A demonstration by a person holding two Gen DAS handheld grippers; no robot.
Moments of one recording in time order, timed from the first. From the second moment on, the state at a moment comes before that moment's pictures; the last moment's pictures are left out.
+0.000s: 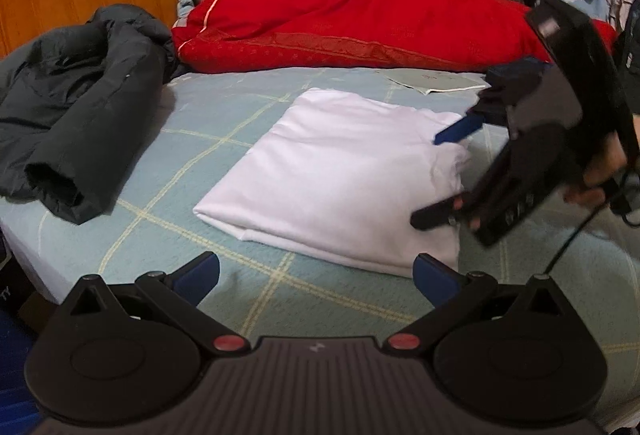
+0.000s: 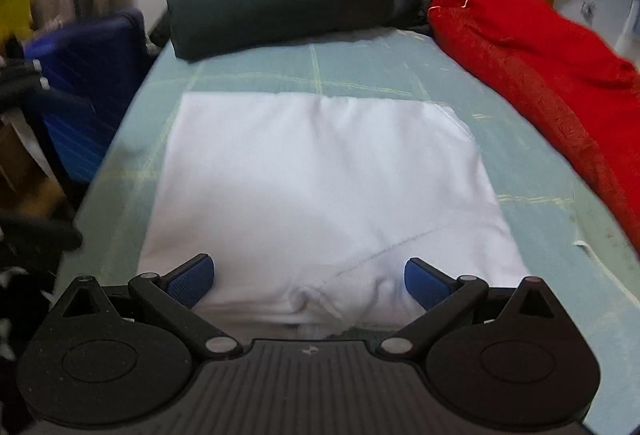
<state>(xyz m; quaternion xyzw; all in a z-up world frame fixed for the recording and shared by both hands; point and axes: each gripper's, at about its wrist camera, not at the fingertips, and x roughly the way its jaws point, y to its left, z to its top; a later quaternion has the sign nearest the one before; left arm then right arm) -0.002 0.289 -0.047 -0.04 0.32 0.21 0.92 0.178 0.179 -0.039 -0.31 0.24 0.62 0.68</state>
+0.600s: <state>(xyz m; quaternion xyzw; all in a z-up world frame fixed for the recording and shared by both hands) 0.018 0.327 -0.044 -0.05 0.28 0.15 0.94 0.129 0.121 -0.005 -0.23 0.24 0.60 0.72</state>
